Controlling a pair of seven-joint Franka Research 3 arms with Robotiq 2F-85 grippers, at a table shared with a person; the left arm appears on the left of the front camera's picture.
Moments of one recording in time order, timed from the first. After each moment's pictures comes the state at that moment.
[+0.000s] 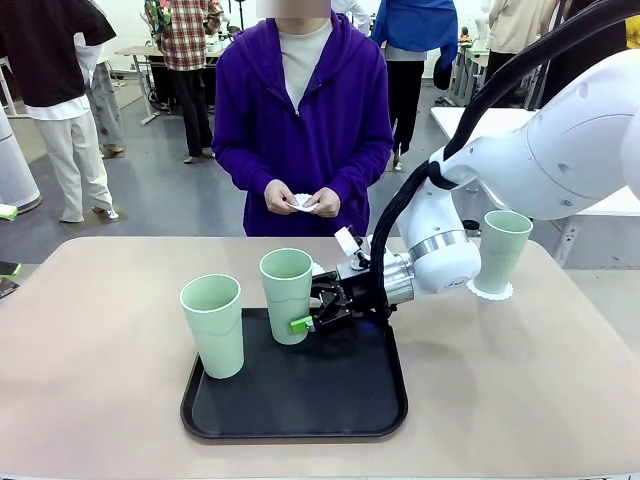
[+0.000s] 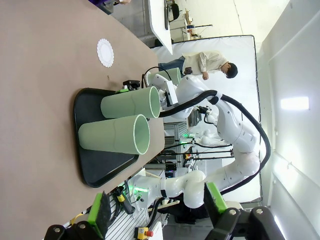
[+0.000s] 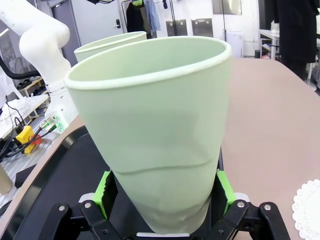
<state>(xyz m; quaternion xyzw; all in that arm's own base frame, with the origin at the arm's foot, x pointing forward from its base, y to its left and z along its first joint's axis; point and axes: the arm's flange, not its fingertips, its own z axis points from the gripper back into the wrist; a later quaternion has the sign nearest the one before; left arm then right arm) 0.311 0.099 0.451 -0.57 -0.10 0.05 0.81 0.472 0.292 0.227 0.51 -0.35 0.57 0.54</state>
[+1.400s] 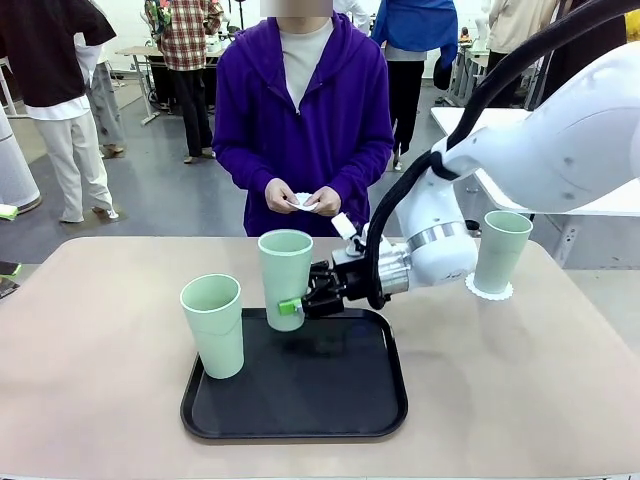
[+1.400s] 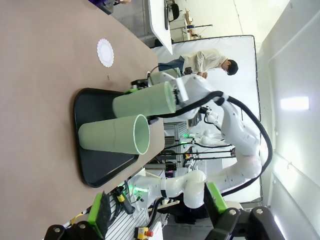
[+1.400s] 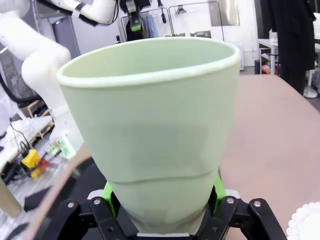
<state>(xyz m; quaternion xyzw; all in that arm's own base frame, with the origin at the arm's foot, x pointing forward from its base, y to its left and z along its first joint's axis) 0.311 0.099 0.451 -0.57 -0.10 0.05 0.81 0.468 0.301 0.267 0.54 -0.36 0.54 0.54</state>
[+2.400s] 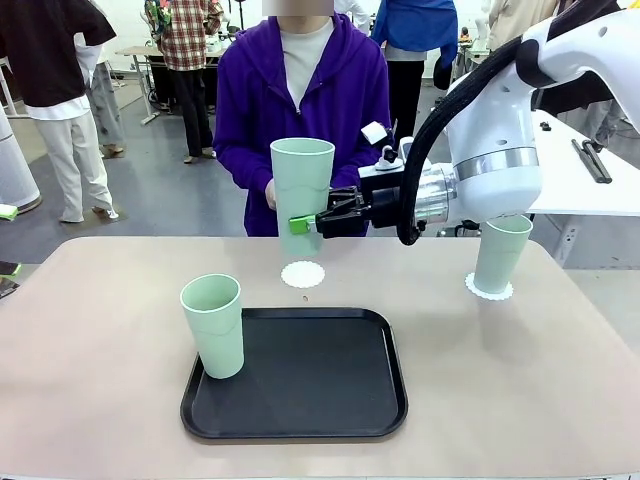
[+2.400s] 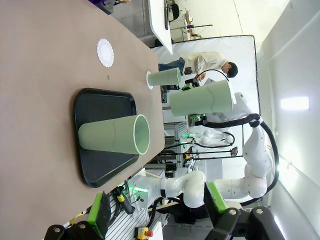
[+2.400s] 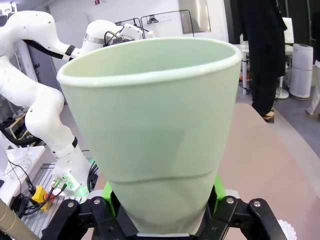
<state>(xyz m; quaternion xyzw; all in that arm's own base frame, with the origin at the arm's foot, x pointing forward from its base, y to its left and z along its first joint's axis) 0.311 0.099 0.451 -0.57 -0.10 0.05 0.81 0.441 0.270 0.416 0.50 -0.40 0.50 0.58</state>
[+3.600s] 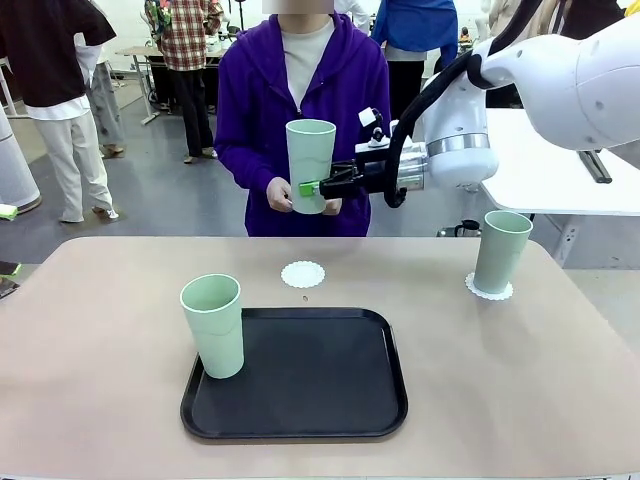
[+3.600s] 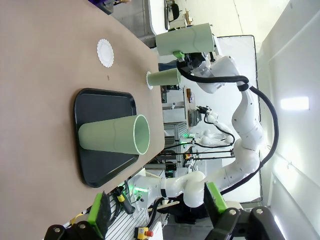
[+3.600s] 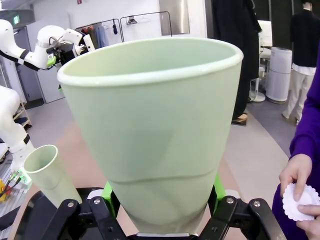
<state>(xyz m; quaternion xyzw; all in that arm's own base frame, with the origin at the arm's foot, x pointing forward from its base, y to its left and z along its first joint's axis) 0.311 0.099 0.451 -0.57 -0.10 0.05 0.81 0.613 0.263 0.390 0.47 -0.44 0.50 0.59</state>
